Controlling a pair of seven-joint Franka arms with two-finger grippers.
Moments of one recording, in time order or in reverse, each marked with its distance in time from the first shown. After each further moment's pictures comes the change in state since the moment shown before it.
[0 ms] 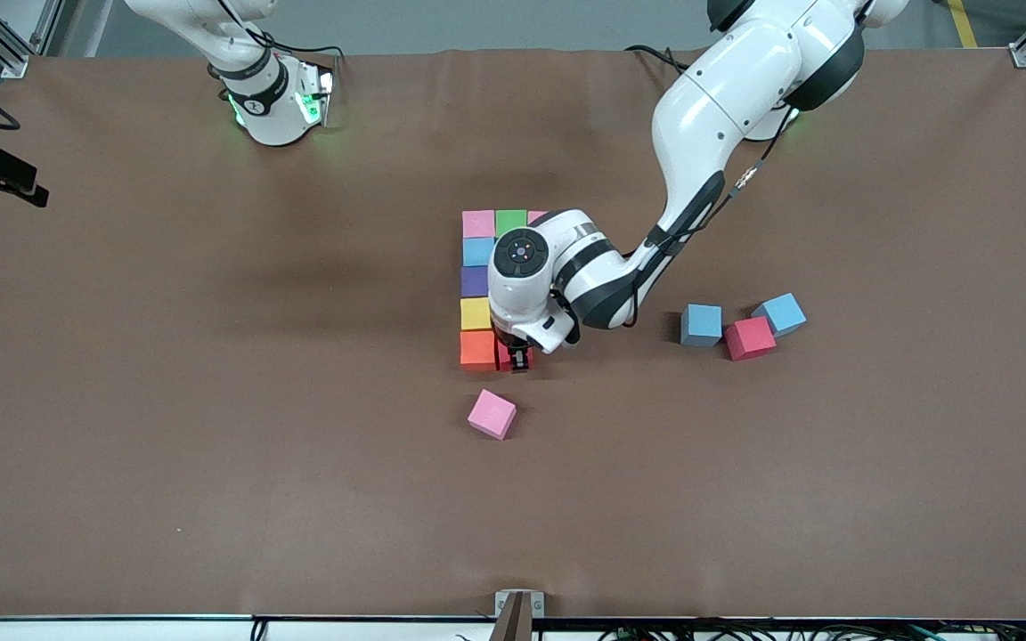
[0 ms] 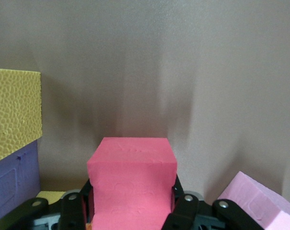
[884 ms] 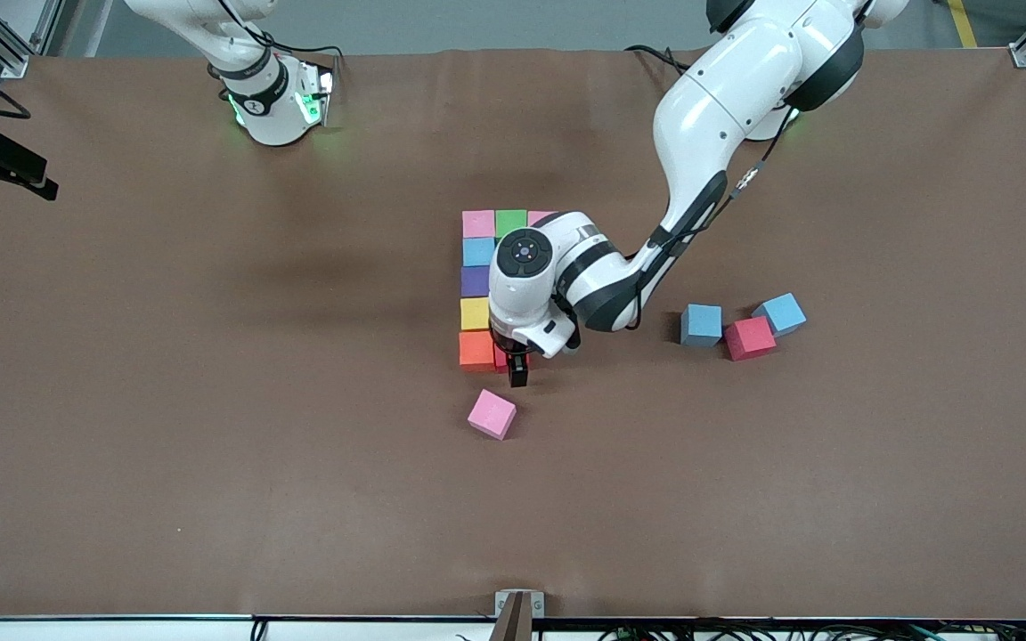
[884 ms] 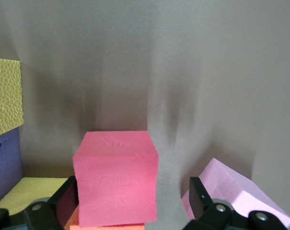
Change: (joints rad) left arm -0.002 -0.005 0.015 0.028 0.000 0.025 0.001; right arm 0.000 -0.030 0.016 -0.043 0.009 0.032 -0.001
